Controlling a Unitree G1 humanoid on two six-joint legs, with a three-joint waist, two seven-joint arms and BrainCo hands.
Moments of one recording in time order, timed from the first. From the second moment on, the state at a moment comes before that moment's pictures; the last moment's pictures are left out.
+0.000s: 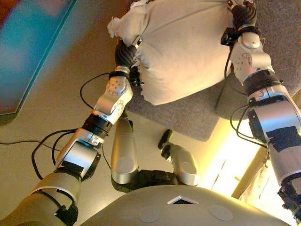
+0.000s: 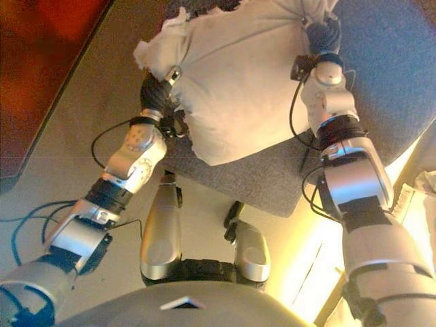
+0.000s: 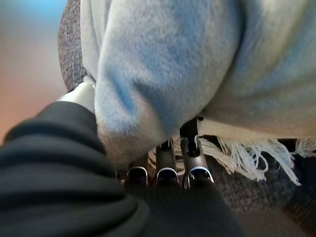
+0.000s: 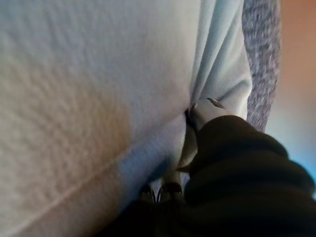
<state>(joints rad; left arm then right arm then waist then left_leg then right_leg) -0.60 0.36 -0.46 0.33 -0.56 -0.06 0.43 -1.08 -0.47 0.33 0.99 0.69 -0.04 -0.28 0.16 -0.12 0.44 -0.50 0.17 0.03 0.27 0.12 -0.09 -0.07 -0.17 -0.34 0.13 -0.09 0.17</state>
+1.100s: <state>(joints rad) -0.04 0.44 -0.12 0.23 -0.63 -0.13 0.18 -0.52 -0.56 0.12 0.58 0.62 0.07 -0.29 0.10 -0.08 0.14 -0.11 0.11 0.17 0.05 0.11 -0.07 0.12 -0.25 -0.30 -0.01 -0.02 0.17</state>
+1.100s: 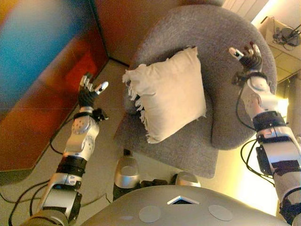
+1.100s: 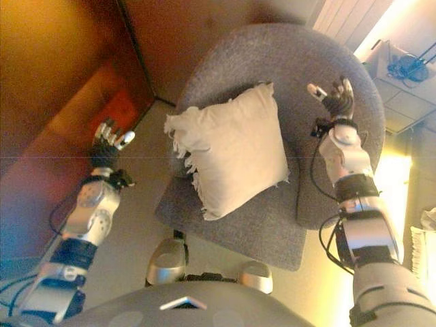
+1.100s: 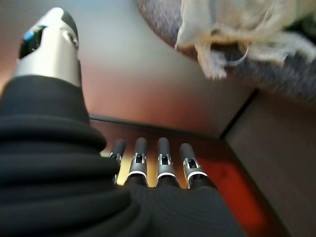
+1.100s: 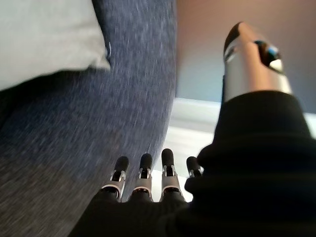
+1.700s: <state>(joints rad) 0.21 0.31 -0.10 0.17 -0.84 -0.14 -0.06 0.08 -0.20 0.09 0.32 0.85 -0.05 0.09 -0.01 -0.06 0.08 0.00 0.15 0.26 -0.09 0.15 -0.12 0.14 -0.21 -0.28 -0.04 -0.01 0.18</state>
